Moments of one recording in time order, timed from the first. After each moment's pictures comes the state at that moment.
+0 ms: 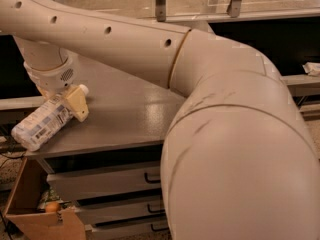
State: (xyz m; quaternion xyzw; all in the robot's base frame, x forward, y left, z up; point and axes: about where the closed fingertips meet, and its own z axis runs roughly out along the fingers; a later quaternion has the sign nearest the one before) arm 0.544 0.235 0.838 -0.97 0.23 -0.03 0.06
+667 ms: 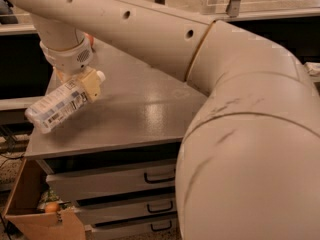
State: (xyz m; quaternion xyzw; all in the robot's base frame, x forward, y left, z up) arm 0.565 0.197 0.875 -0.97 0.24 -0.06 0.06
